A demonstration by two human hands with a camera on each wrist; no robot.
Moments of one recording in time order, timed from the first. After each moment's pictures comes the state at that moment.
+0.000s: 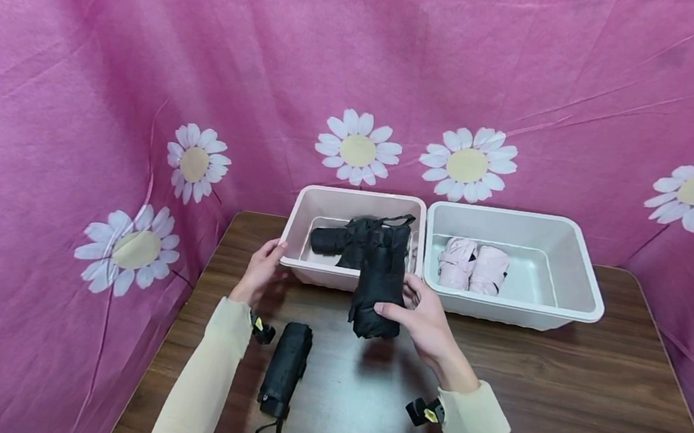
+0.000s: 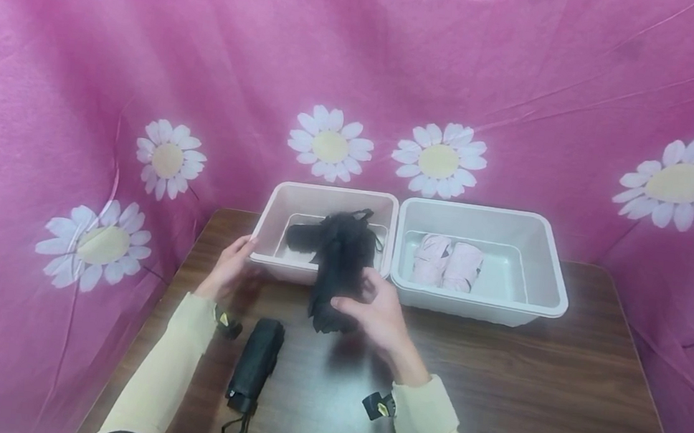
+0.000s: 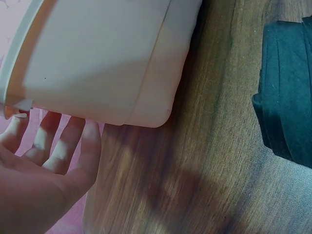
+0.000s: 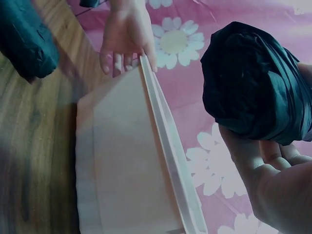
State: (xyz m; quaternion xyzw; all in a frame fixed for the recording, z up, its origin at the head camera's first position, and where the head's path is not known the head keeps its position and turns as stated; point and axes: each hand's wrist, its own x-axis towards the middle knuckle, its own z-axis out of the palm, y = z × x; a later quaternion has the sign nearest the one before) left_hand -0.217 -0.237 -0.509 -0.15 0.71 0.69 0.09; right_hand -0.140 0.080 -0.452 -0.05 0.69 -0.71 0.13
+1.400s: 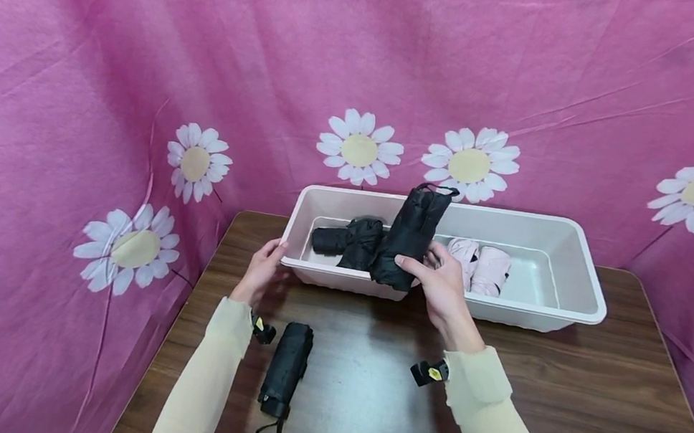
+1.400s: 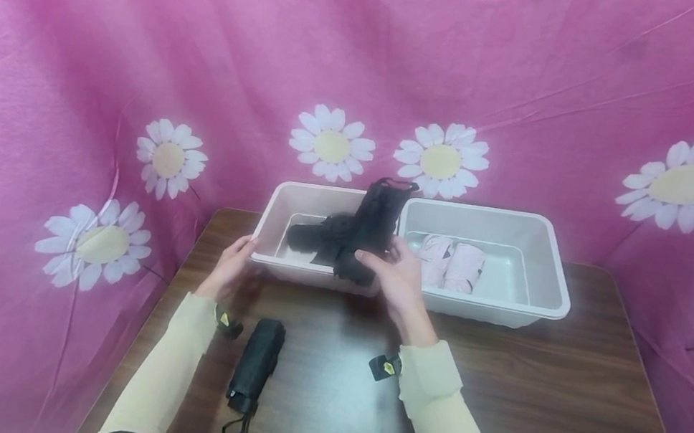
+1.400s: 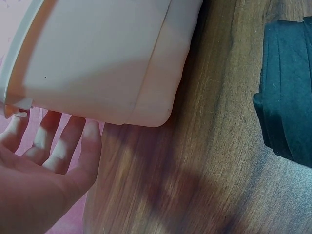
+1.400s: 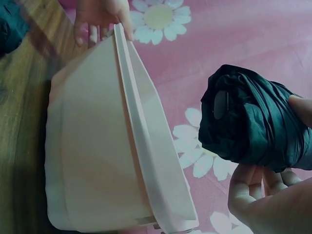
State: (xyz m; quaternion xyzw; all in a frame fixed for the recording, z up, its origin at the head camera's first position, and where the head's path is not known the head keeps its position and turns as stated) left_hand -0.228 -0.242 -0.535 -0.16 0.71 0.68 0.06; right_hand -0.192 0.089 -0.442 0.04 0.66 -0.75 0.05
